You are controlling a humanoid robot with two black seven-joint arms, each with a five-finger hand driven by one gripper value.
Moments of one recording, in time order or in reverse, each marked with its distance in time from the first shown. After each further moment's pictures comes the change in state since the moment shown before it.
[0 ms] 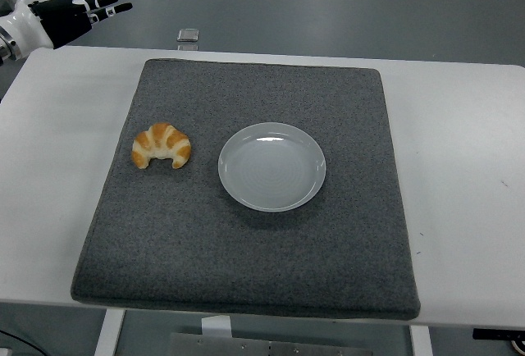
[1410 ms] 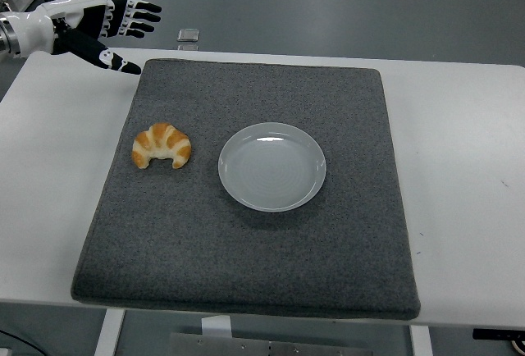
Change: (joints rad) left arm -0.010 0.142 0.013 -0.299 0.818 0.000 -0.177; right arm 0.000 0.000 0.000 0.000 0.000 0.000 0.000
